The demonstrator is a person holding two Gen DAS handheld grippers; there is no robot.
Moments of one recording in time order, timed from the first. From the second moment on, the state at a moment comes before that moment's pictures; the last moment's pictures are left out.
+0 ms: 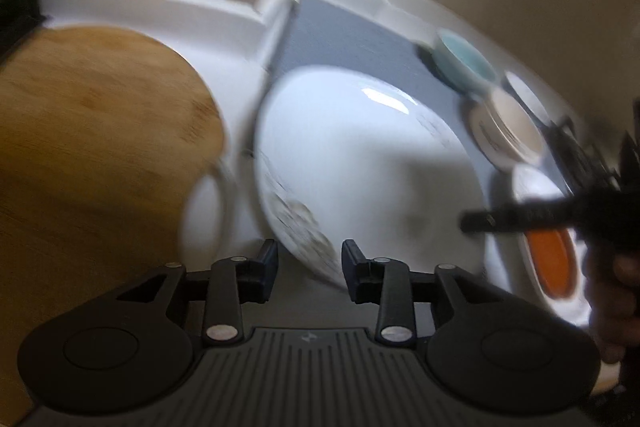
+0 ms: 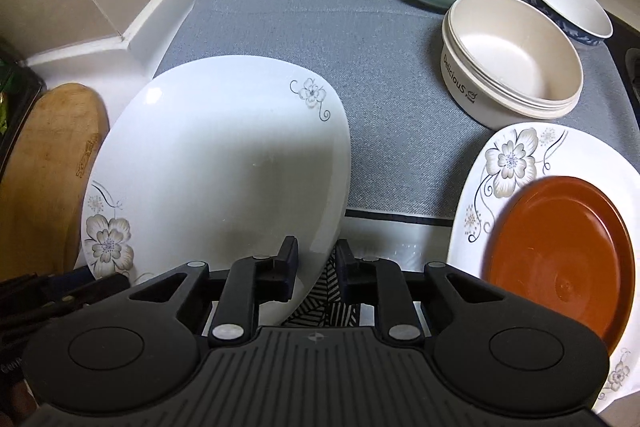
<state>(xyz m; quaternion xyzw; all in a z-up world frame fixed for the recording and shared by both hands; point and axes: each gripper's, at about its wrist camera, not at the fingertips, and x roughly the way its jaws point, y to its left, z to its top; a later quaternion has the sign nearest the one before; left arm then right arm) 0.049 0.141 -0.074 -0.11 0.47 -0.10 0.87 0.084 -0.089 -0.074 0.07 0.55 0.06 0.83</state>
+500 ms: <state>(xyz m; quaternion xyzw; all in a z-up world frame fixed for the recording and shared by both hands) 0.107 0.136 -0.077 -0.06 0.46 -0.09 0.88 0.083 -0.109 -0.077 0.13 0.52 0.06 0.84</state>
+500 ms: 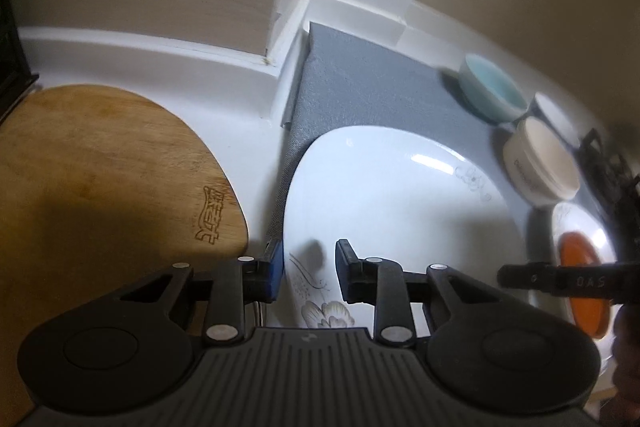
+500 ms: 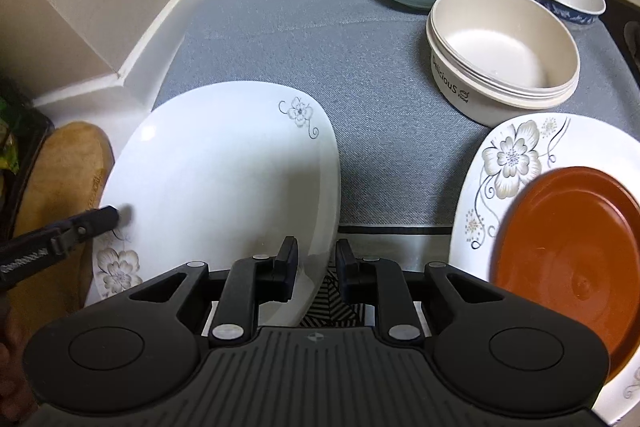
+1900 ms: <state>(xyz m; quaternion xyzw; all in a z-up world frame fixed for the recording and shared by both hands) 0.112 0.127 -0.080 -0.05 0.47 -0.14 0.87 0.077 -0.113 -0.076 0.12 0.54 0.04 0.84</state>
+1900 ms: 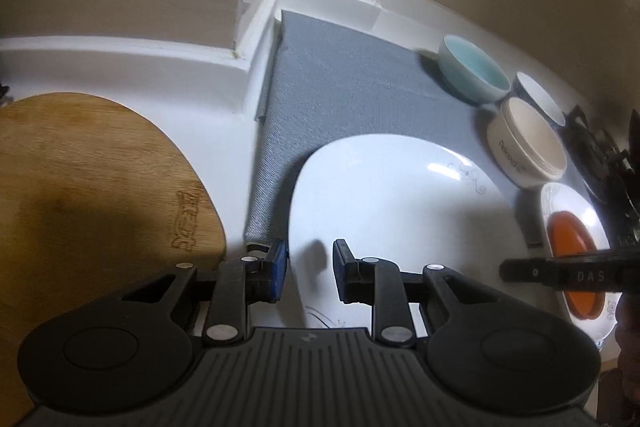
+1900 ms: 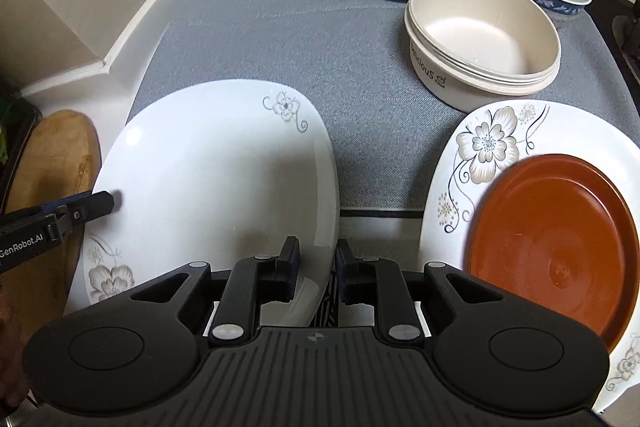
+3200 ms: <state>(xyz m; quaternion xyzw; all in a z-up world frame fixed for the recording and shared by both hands) 0.070 0.059 -0.026 0.01 0.40 -0.16 0.90 0.013 -0.176 -0.041 0.17 0.42 0.05 0.89</state>
